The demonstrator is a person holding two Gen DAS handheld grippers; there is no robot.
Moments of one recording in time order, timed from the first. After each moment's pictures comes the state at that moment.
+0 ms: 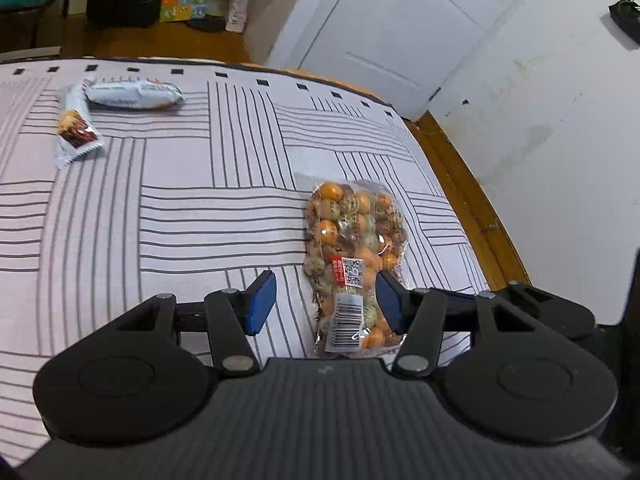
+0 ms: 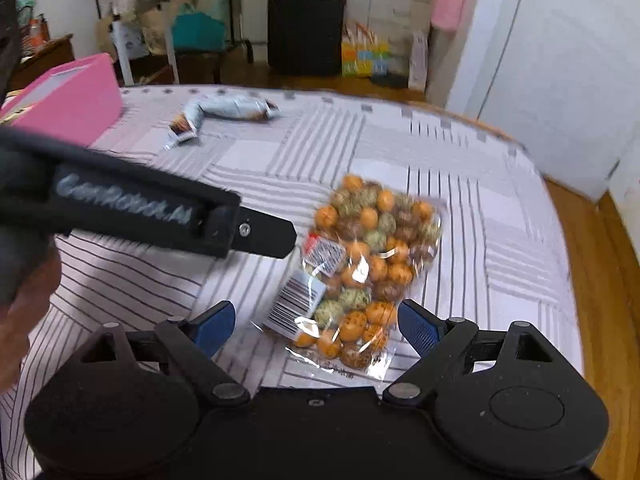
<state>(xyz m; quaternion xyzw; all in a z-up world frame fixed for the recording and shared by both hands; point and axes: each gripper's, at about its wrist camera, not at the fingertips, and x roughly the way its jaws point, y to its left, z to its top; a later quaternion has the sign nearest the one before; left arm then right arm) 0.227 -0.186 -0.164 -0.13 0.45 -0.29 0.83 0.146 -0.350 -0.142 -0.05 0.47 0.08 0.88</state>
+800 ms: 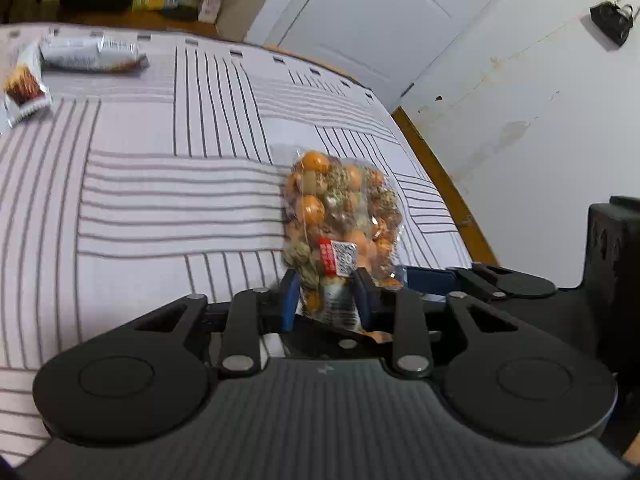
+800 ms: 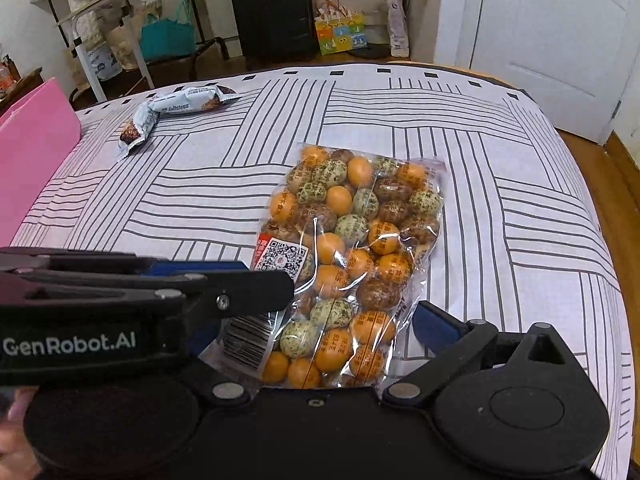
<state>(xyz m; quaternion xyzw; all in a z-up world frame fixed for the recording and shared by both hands) 0.235 -0.199 -0.206 -0.17 0.45 -0.33 0.81 0.174 -0.368 -0.176 0.01 0.48 0.06 0.88</state>
